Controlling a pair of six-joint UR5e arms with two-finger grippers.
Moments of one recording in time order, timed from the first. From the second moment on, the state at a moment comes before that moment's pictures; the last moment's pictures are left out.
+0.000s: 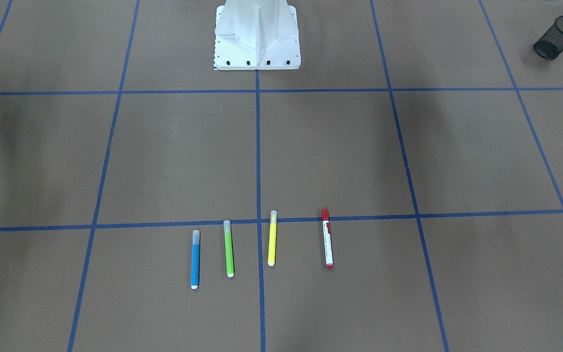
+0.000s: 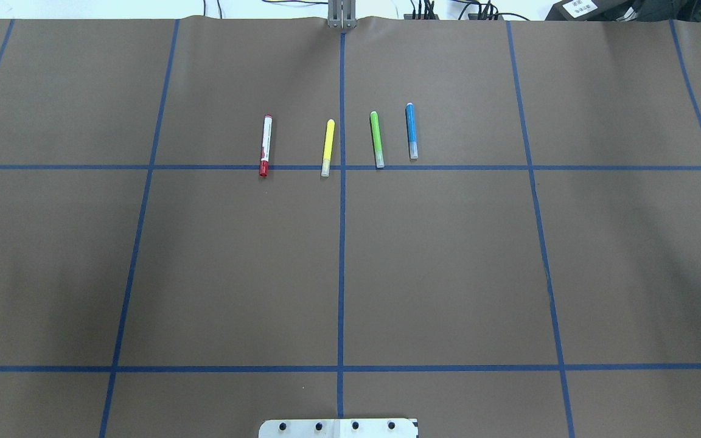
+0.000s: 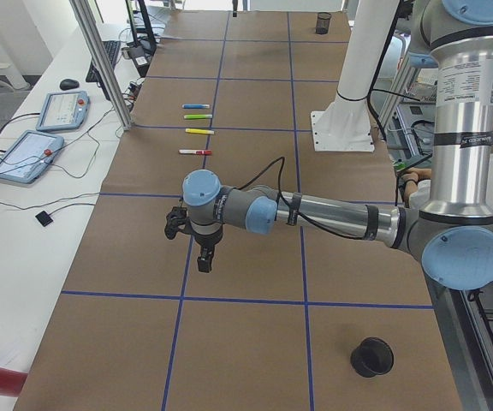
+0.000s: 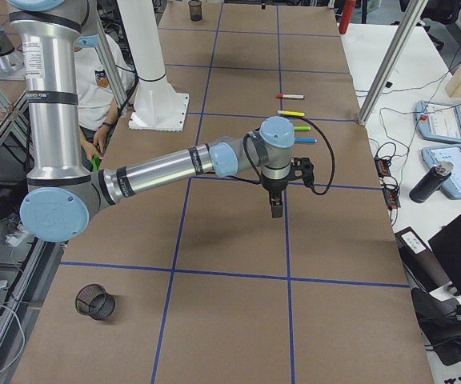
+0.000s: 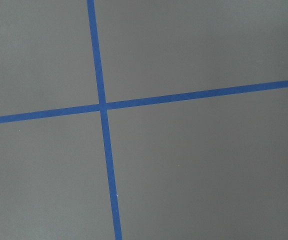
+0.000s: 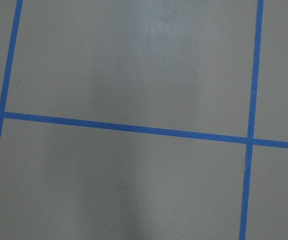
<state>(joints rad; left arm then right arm) -1.40 -1.54 -1.73 -1.67 -2.33 -0.16 1.36 -1.55 1.86 -1.55 2.28 0.27</state>
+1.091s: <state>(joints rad) -1.40 -1.53 -1.73 -1.68 -2.33 -0.15 1.36 -1.54 1.86 -1.55 2.28 0.27</state>
